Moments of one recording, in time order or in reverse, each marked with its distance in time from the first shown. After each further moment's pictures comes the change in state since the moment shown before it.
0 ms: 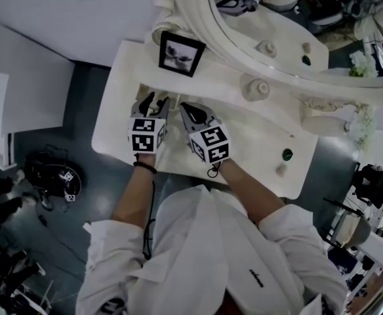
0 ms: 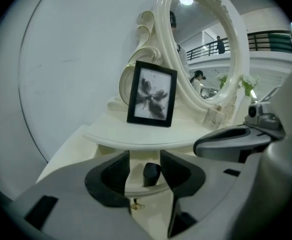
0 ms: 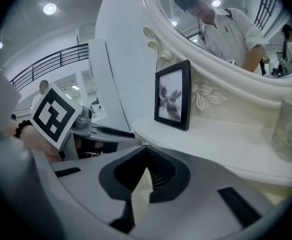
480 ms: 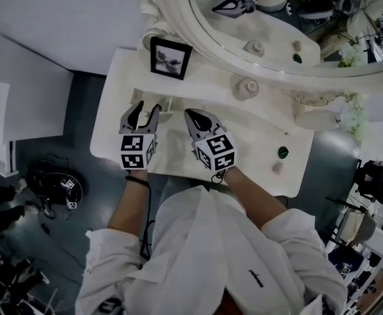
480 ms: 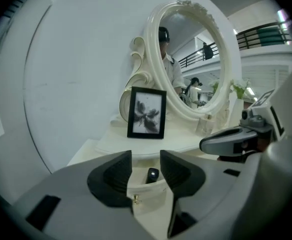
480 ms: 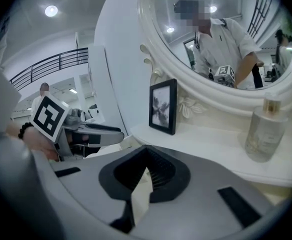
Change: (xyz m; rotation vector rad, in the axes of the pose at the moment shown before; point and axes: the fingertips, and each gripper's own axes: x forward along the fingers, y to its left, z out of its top) left arm -0.048 -0.010 0.021 0.057 -0.125 0.027; right arm -0.049 -0.011 0.007 0.010 -0.054 -0.034
